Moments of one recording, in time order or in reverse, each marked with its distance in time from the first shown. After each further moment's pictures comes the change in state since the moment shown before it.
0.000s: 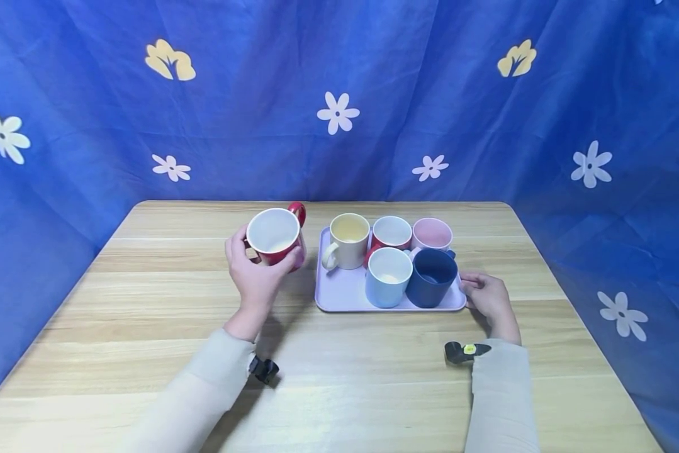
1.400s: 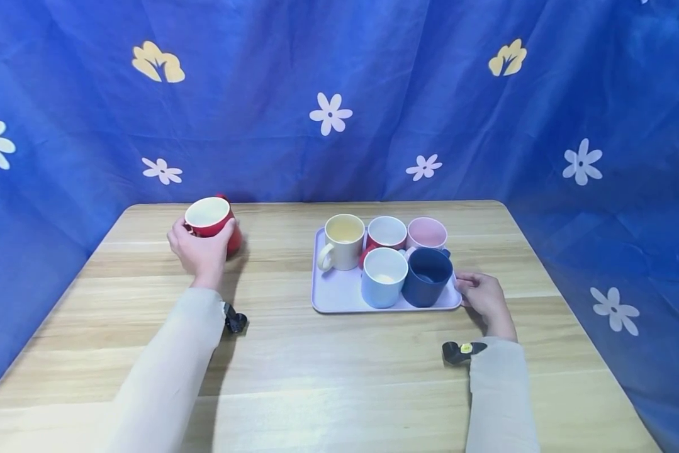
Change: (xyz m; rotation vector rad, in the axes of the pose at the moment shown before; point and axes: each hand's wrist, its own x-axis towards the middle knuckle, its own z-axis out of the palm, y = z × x) left_hand 0.092 -0.099 -0.028 0.376 0.068 -0.495; right_hand 0.003 0.003 0.001 -0.022 0.015 -0.002
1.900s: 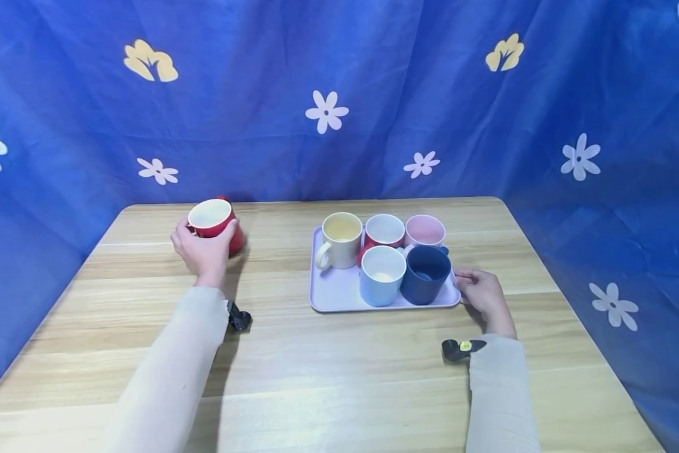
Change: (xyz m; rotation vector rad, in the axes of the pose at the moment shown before) left_hand 0.001 -0.002 0.013 0.003 -0.020 -0.050; right_hand 0.001 -0.002 0.000 0.017 -0.008 0.001
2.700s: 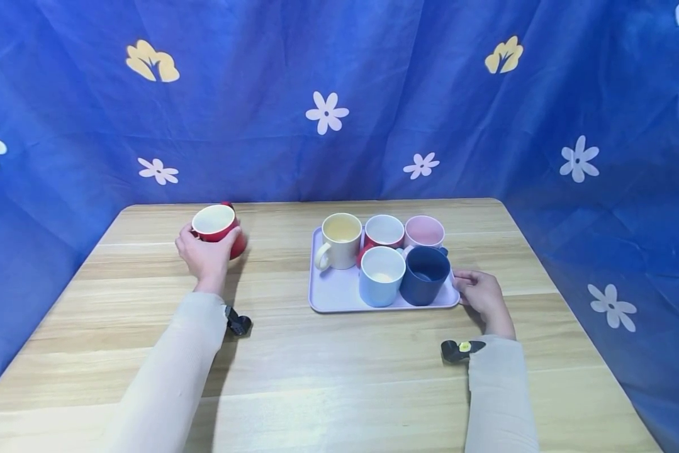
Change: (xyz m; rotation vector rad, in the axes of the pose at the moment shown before) left_hand -0.004 -0.010 0.001 0.010 -0.056 0.004; right_hand 0.001 0.003 -0.001 0.001 0.006 -0.003
